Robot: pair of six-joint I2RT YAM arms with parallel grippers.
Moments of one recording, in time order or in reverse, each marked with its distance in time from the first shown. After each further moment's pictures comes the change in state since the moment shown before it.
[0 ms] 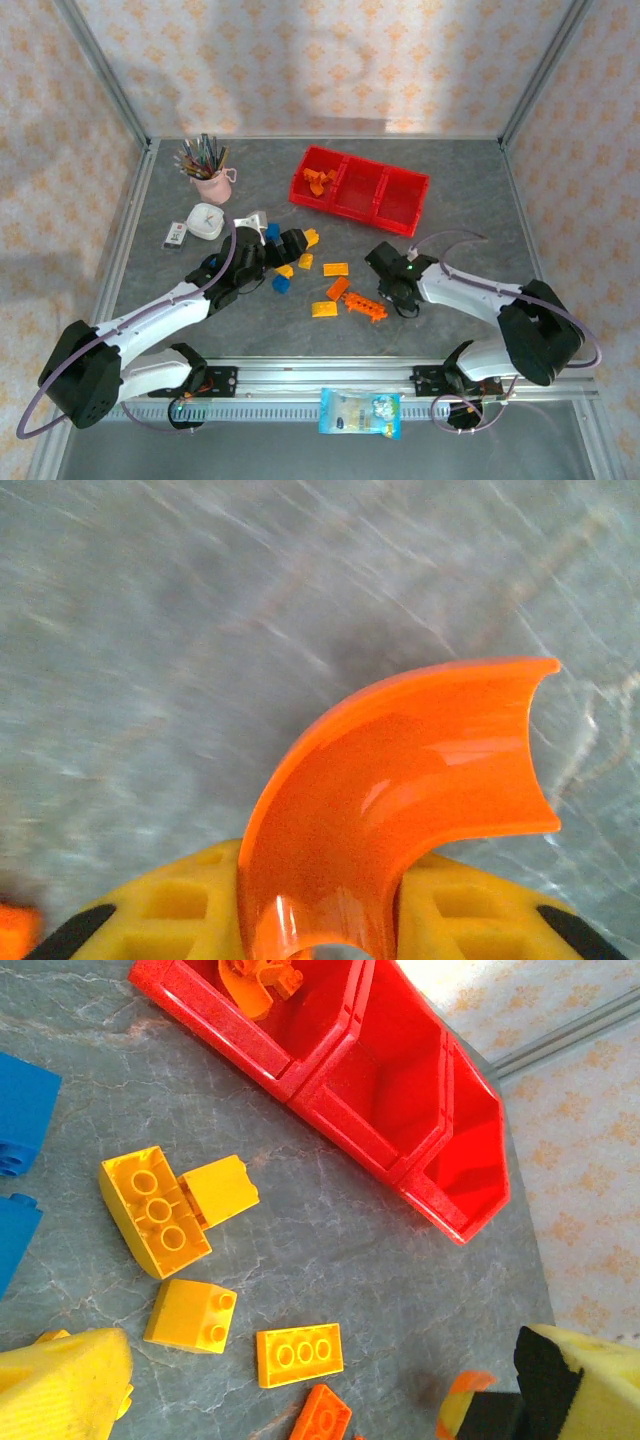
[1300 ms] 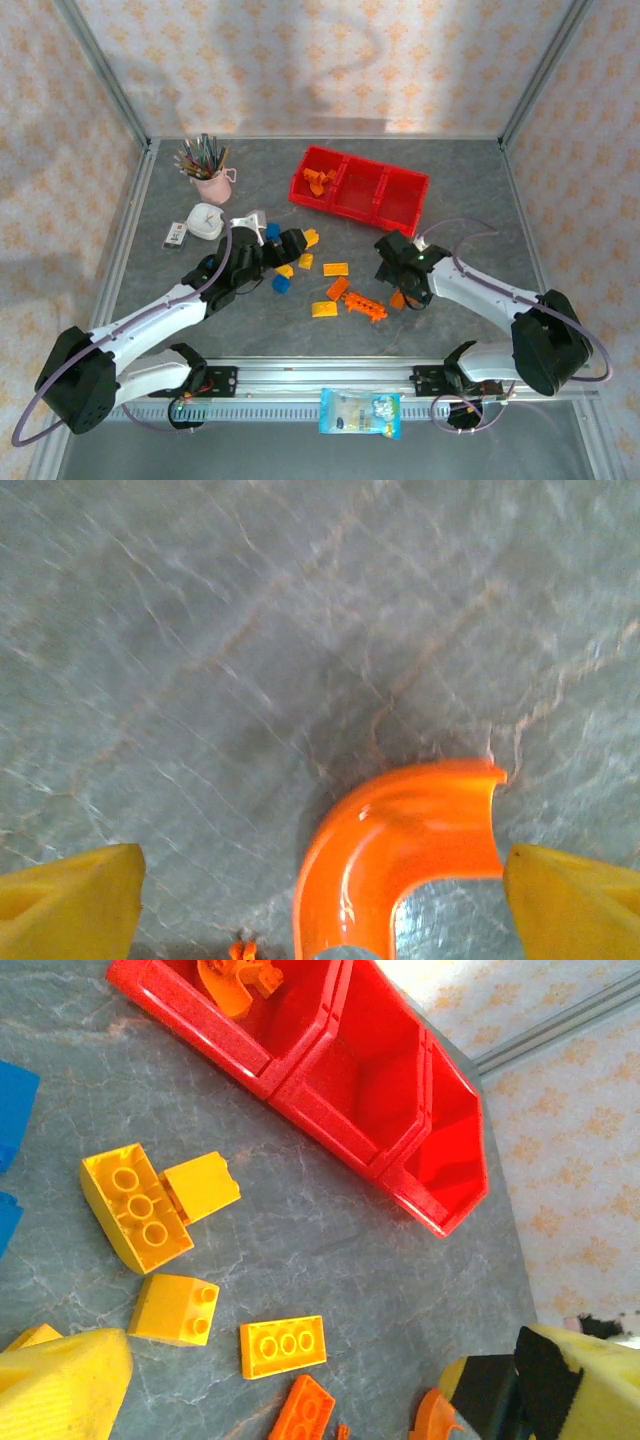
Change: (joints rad) left arm 0.000 -0.028 -0.005 -0.003 0.032 -0.001; right arm -0.058 -0.060 -0.020 -0.094 -0.005 -0.062
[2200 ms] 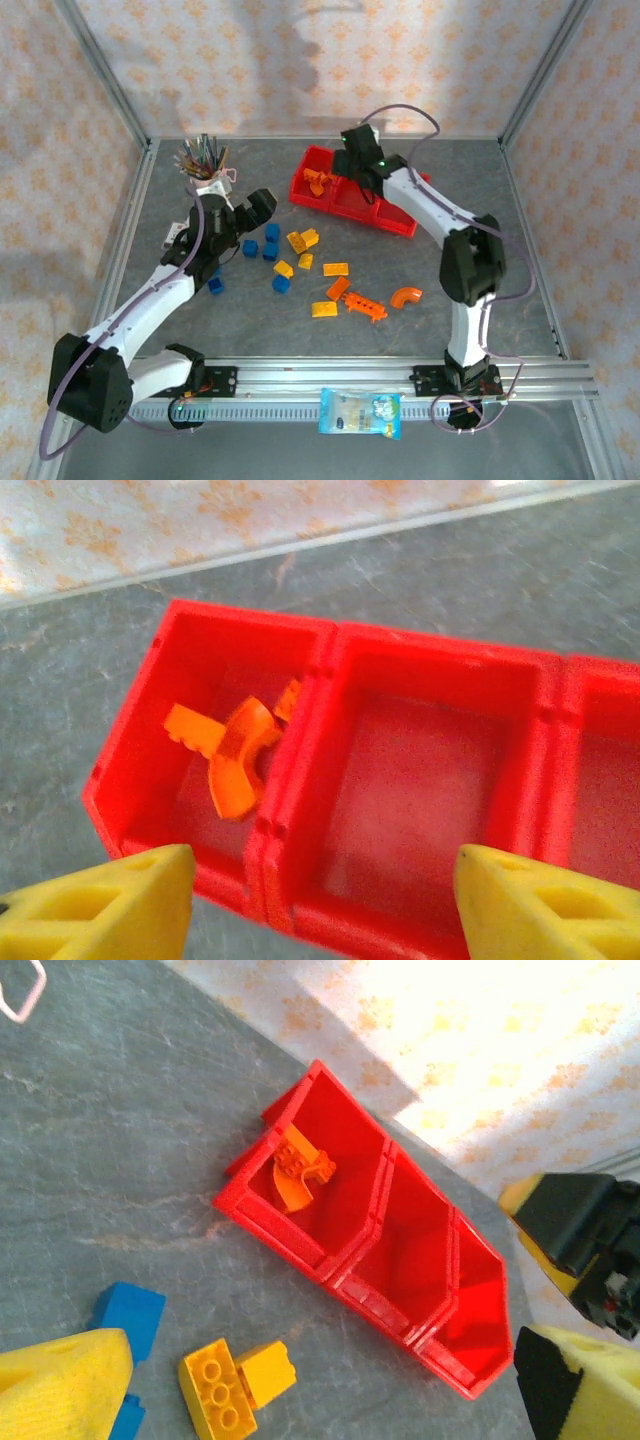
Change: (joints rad) left arm 0.257 0.004 0.146 -0.067 0.008 0.087; right arm -0.128 0.554 0.880 0.245 0.000 -0.594
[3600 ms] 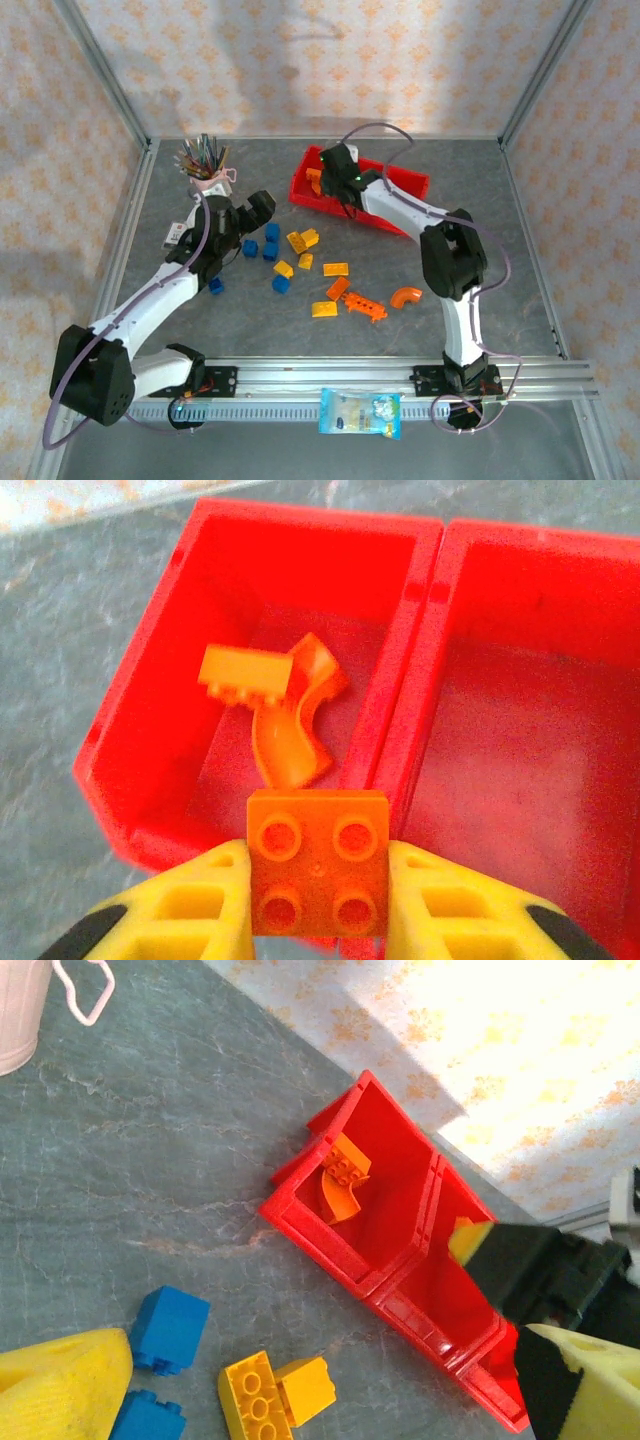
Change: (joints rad) left arm 0.013 0.077 0.023 0.003 -0.077 0.000; right arm 0.067 0.234 0.109 0.092 0.006 0.043
